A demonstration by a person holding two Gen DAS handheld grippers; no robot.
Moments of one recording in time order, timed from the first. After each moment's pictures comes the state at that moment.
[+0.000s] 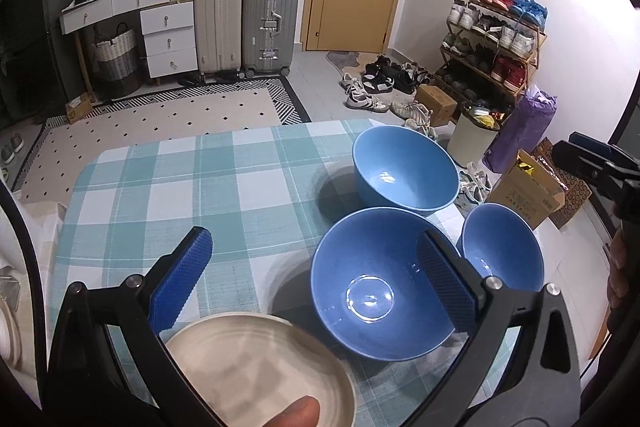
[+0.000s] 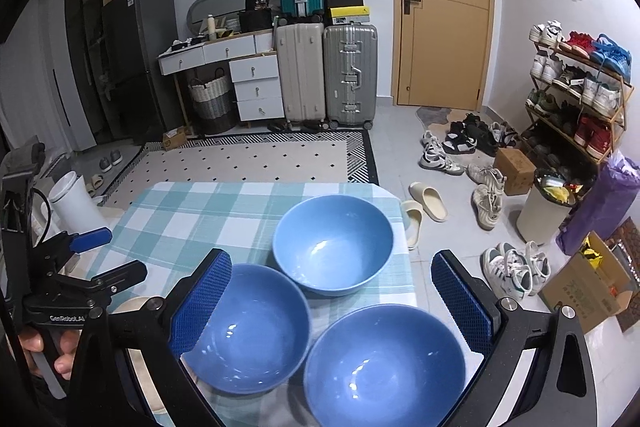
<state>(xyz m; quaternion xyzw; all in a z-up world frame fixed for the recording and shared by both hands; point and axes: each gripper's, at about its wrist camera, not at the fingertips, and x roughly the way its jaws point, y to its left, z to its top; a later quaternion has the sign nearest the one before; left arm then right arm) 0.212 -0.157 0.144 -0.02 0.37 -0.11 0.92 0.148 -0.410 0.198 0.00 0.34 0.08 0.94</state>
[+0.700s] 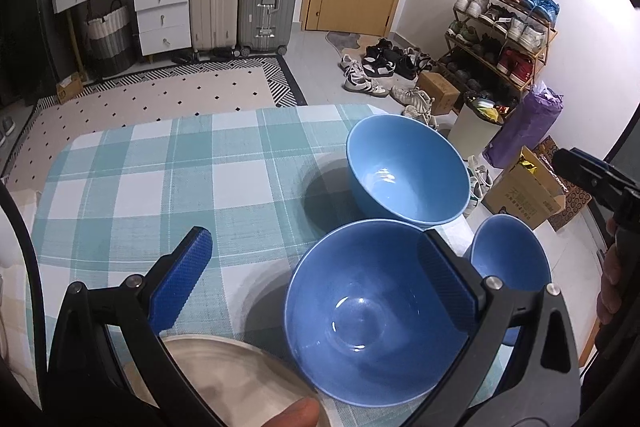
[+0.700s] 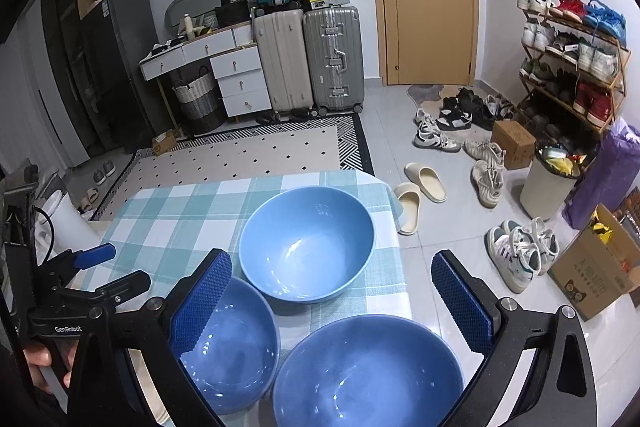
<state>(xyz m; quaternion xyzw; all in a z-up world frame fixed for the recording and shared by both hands) 0.271 -0.181 0.107 -0.04 0.41 -0.11 0.90 0.195 -0.448 0.163 0.04 0.37 0.06 0.93</state>
